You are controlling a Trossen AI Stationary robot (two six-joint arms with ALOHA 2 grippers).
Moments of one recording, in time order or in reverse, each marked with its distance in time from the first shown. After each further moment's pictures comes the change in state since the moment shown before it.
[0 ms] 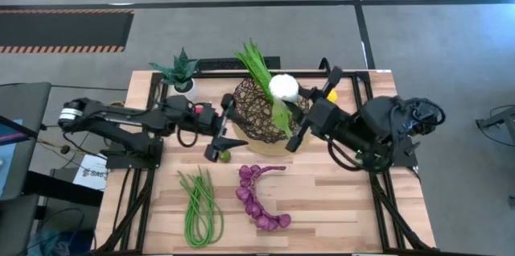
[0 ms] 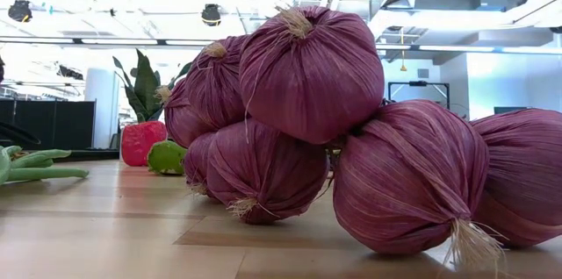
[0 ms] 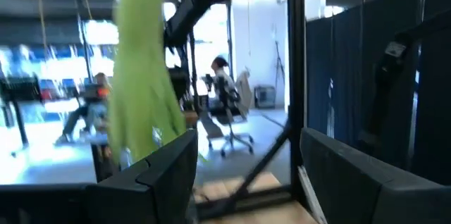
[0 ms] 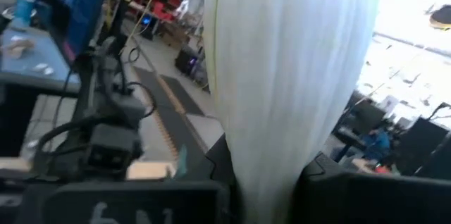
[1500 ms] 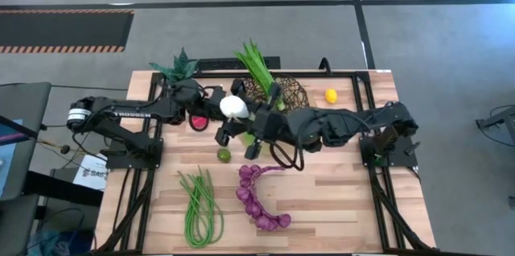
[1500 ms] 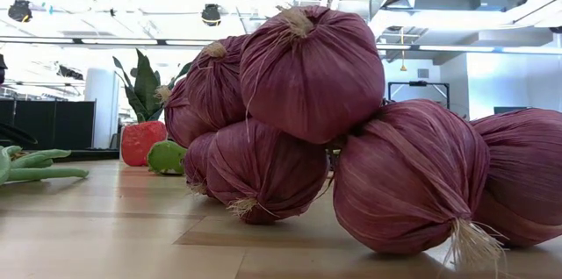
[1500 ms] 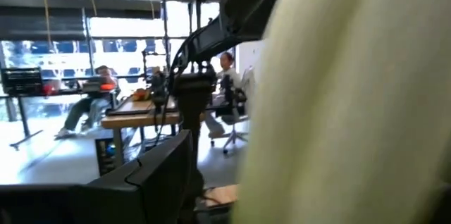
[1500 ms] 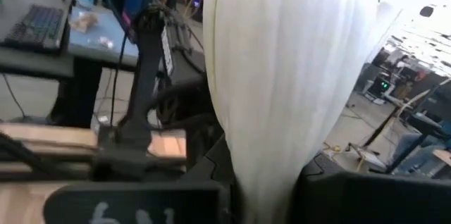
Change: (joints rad) left arm 0.127 0.097 0.151 -0.068 0.117 -0.045; right arm -0.176 0.135 -0.126 0.036 -0.334 0.252
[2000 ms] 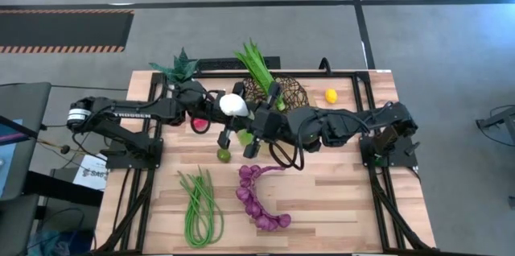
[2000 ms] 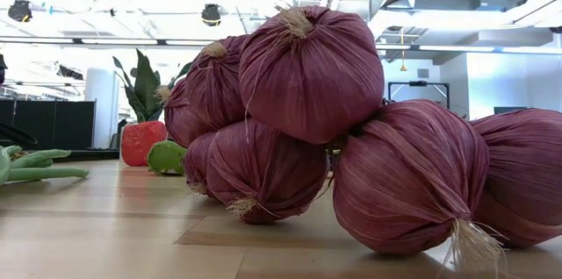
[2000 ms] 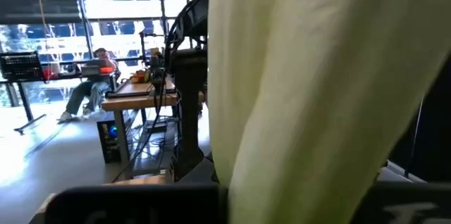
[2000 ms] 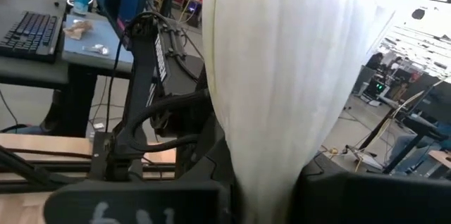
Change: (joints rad) left arm 0.001 0.000 0.000 -0.087 -0.010 0.048; right arm 0.008 0.004 0.000 0.019 0.007 -0.001
